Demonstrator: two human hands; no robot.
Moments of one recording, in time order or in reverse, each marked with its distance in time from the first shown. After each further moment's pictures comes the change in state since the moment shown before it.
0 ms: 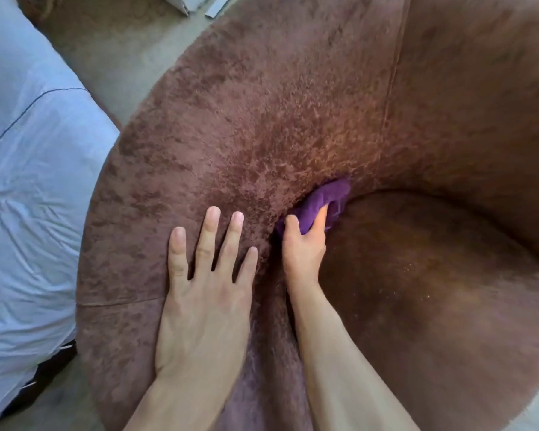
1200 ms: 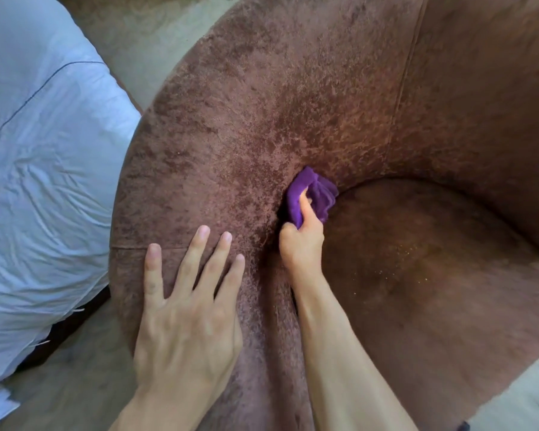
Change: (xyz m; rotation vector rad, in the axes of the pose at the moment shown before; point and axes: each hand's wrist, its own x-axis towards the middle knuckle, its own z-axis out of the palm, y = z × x) left_hand -0.070 -0.006 -0.009 -0.327 0.081 -0.076; right_hand -0.036 0.010 -0.009 -0.074 -0.135 -0.106
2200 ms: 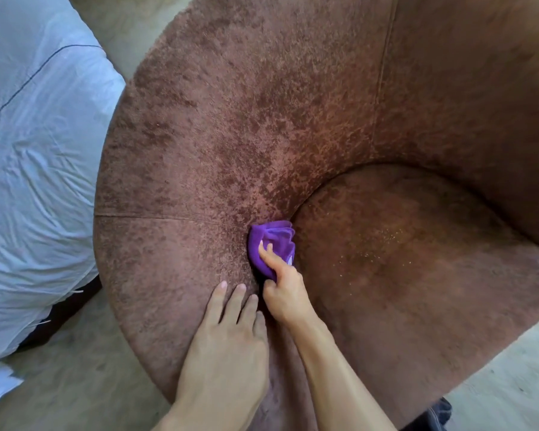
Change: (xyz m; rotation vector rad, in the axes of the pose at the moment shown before) left_hand -0.039 0.065 0.013 0.038 -0.596 0.198; right_hand -0.068 0.075 -0.045 -0.318 -0.474 -0.072
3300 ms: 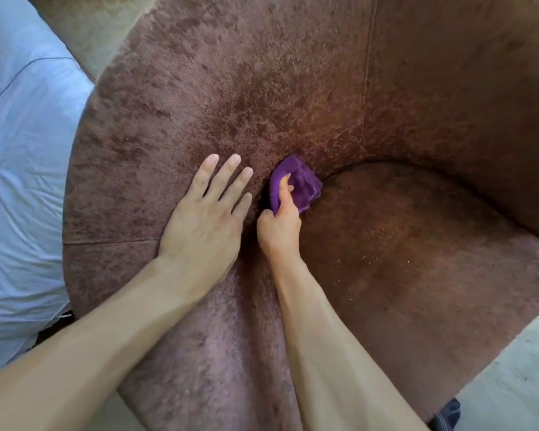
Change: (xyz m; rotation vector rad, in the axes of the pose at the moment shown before) left_hand 0.109 -0.083 -0.074 0.622 0.264 -0.008; right_hand 0.080 -0.073 -0.024 0.299 0.384 0.052
